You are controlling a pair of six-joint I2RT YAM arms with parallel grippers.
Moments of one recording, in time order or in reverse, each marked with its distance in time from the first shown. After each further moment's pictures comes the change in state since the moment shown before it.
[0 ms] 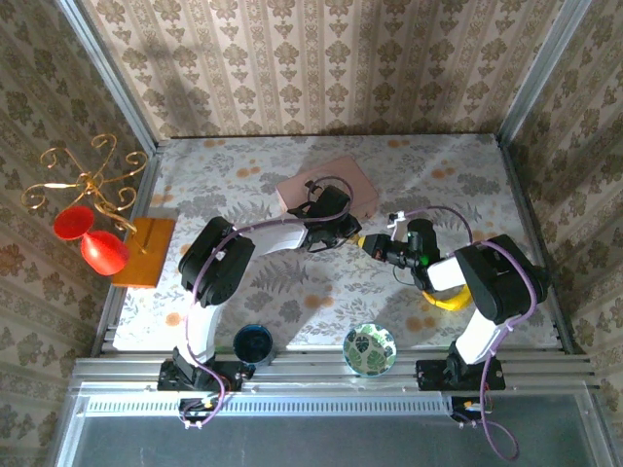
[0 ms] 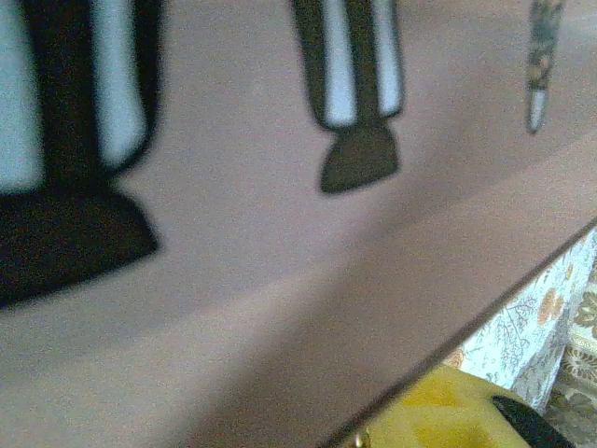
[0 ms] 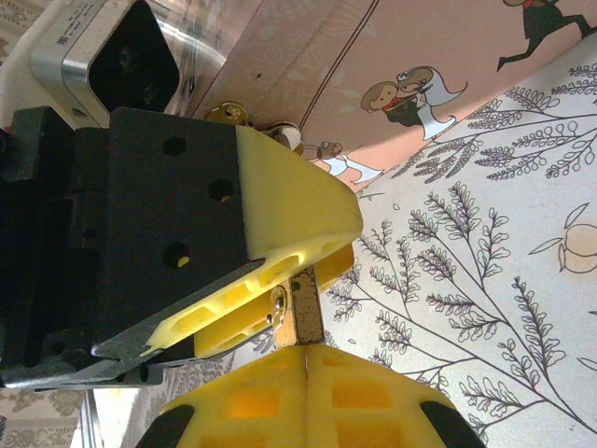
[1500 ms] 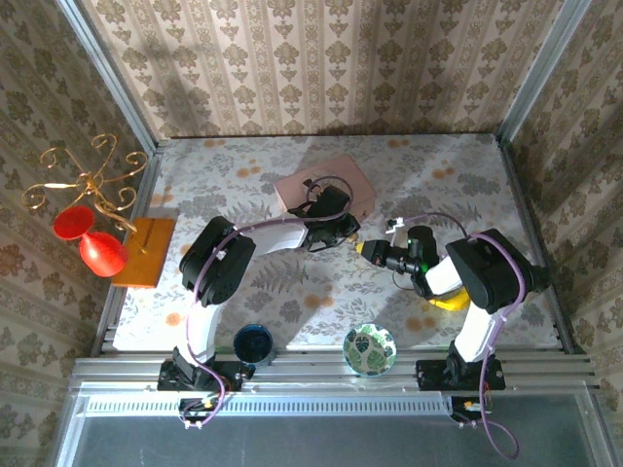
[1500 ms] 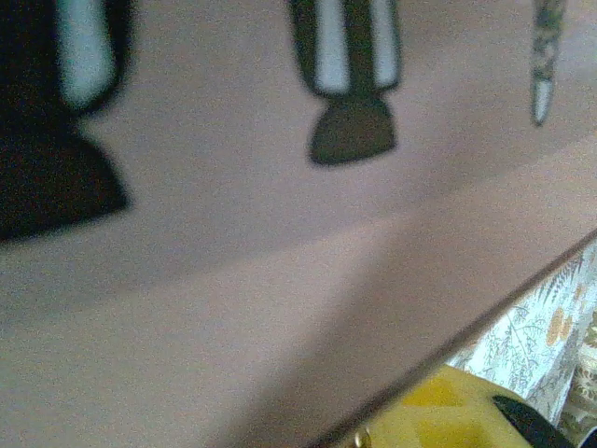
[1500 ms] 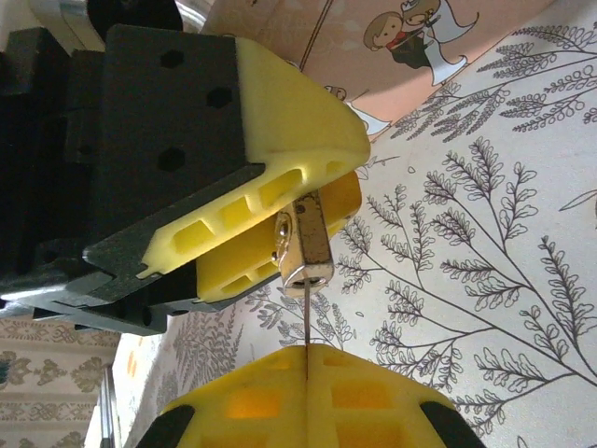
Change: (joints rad) left arm 0.002 0.008 0.005 0.000 -0.034 0.000; right arm -0.008 0.083 -0.047 0.168 -0.067 0.029
